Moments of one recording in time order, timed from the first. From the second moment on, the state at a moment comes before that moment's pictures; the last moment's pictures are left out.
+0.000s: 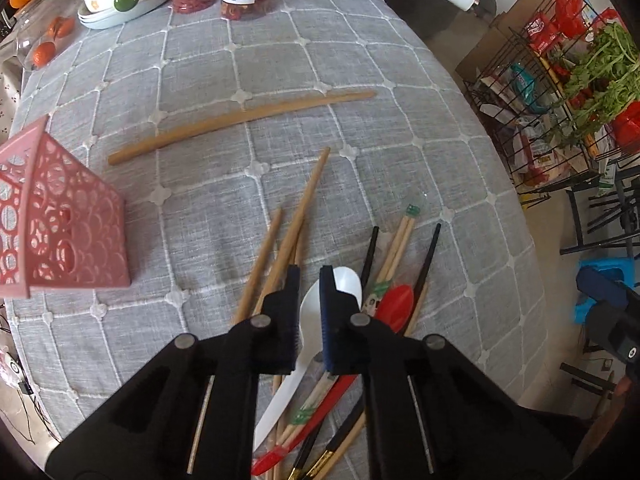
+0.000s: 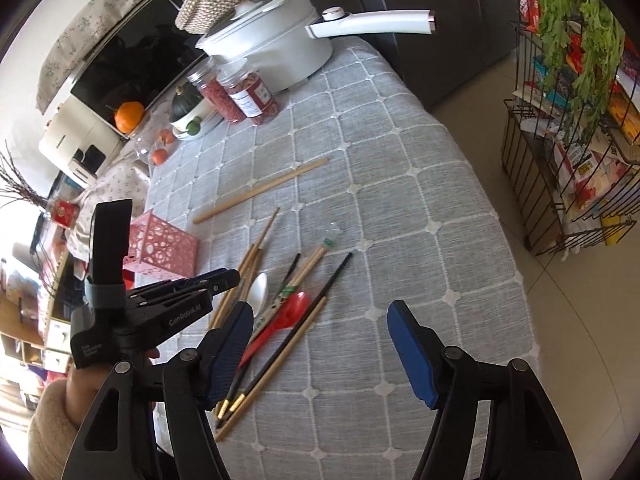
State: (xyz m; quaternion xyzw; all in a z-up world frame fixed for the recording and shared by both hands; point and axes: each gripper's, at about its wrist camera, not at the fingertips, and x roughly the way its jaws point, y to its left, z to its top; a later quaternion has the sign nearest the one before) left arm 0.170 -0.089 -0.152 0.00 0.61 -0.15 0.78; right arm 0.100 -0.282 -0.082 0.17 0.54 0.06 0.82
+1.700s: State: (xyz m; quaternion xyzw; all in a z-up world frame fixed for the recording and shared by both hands) left arm 0.085 -0.002 -0.044 0.00 0.43 -0.15 0.89; right arm 0.145 -0.252 -0.142 0.15 0.60 0.03 0.79
